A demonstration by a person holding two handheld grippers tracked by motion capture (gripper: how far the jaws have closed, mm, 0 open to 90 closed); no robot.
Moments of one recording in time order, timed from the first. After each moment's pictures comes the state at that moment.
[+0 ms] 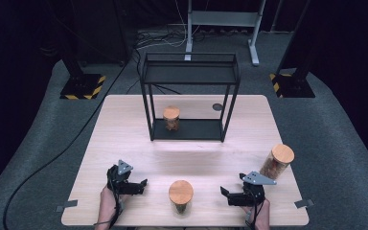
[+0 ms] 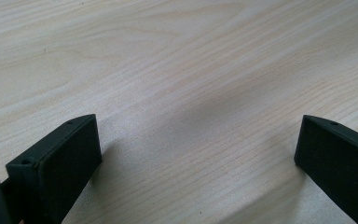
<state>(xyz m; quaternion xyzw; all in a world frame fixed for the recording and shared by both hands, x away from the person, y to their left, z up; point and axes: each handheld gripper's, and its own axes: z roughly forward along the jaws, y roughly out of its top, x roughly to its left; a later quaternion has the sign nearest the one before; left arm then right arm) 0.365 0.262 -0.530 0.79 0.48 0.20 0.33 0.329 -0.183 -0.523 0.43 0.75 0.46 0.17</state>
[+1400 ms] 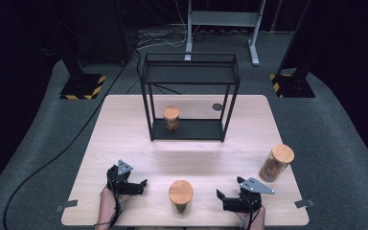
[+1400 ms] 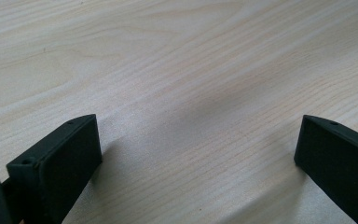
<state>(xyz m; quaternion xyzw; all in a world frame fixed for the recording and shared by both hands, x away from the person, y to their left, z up) 0.364 0.263 -0.530 0.79 0.47 0.20 0.33 0.302 -0.163 -0.519 0.45 0.72 0.49 0.19</state>
